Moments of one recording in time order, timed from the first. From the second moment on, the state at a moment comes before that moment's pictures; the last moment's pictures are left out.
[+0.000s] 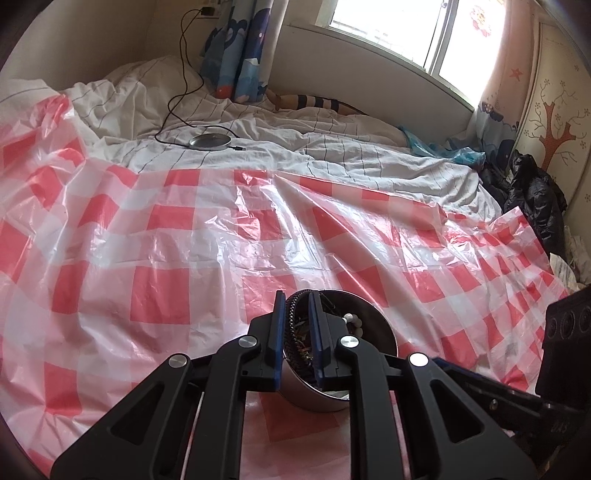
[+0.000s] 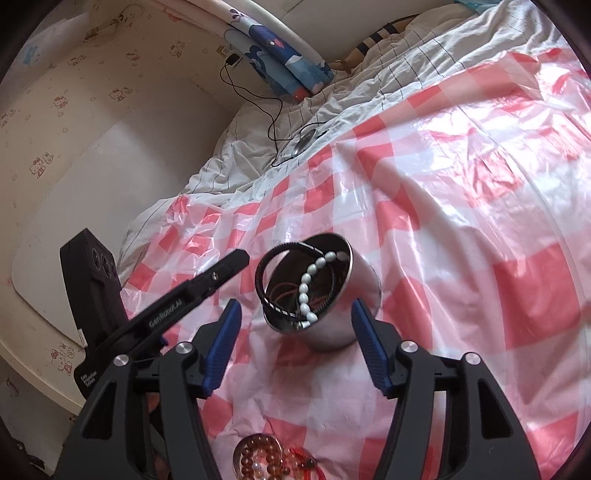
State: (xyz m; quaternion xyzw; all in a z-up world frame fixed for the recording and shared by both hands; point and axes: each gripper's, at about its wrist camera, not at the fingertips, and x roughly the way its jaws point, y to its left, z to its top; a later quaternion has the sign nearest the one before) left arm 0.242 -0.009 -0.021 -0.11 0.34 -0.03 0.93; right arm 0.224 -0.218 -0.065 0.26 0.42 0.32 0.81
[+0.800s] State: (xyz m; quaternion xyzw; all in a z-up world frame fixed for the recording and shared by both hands) left arm 0.215 -0.006 -0.022 -0.10 0.37 -0.05 0.92; right arm 0.124 -0.236 -0.096 0.16 0.45 0.27 0.83
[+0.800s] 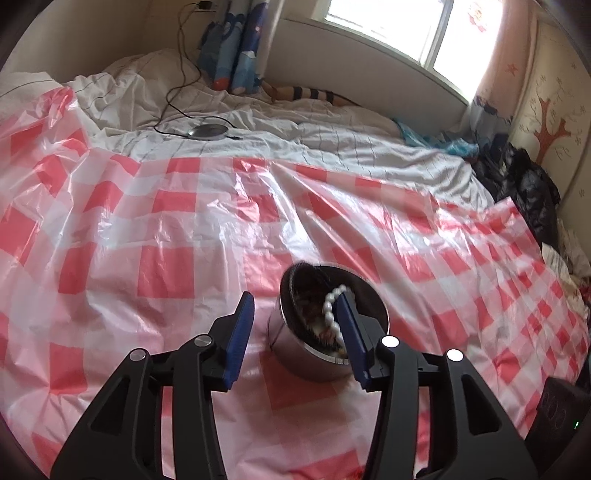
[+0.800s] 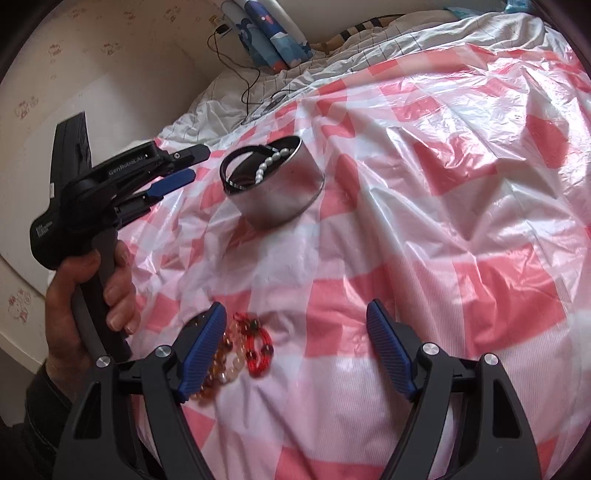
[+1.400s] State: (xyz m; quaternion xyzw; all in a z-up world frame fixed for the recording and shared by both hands) left arm 0.149 -0.017 -0.056 0.06 0.46 -0.17 0.87; right arm 0.104 -0.189 -0.101 -0.05 0.45 0.21 0.86
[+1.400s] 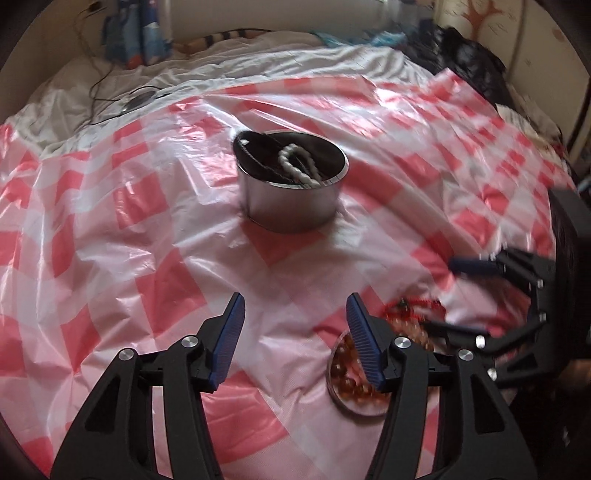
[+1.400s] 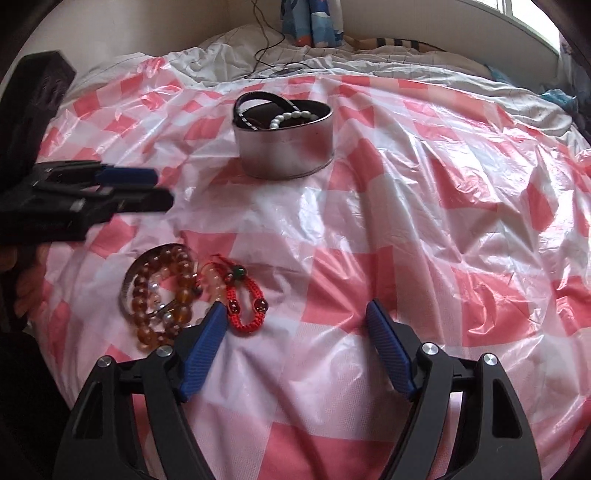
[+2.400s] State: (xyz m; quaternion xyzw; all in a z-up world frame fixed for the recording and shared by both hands) left arm 0.132 0.041 -0.092 -0.22 0.53 -0.26 0.77; right arm 0.151 -0.211 -0.103 0.19 0.48 0.34 0.79
